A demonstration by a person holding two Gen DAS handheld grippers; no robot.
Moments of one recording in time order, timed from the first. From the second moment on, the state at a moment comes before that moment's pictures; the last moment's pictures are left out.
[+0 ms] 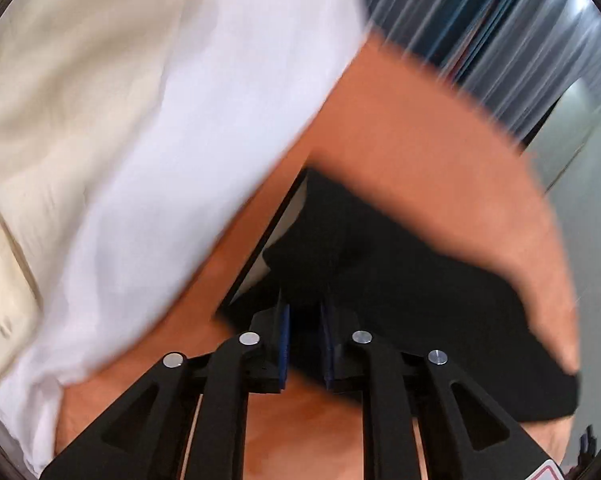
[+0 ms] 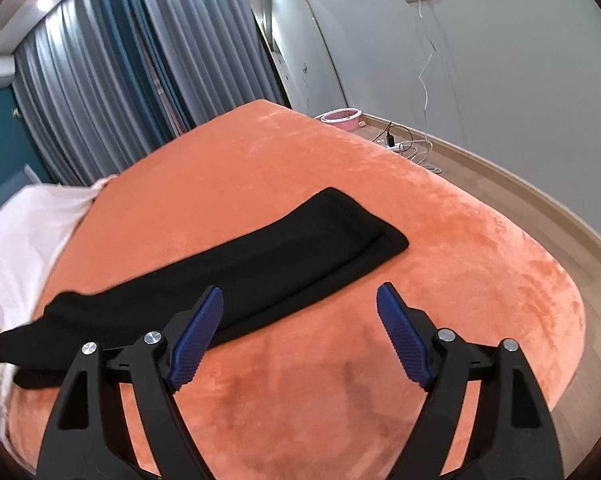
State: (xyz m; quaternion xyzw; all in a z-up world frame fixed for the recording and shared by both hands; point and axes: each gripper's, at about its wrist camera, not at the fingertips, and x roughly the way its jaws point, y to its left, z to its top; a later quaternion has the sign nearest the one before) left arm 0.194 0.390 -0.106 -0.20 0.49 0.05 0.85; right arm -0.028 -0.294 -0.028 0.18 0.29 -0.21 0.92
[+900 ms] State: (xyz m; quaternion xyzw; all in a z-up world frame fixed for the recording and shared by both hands) left arm 0.189 0.172 -0.129 -0.08 0.50 0.03 0.86; right arm 0.103 -0.384 -0.044 0.05 0.40 -0.25 0.88
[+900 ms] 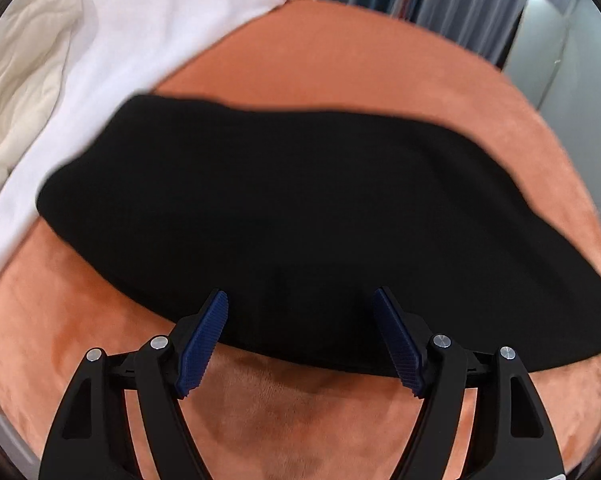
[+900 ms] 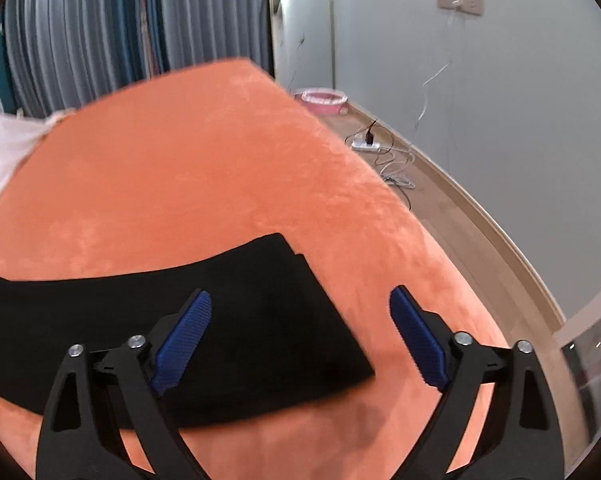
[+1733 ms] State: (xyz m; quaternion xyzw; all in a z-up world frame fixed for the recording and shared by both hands) left arm 0.184 0.199 -0.088 -0.24 0.39 -0.03 0.89; right arm 0.174 -0.119 -0.003 -0.01 0.37 0.12 0.92
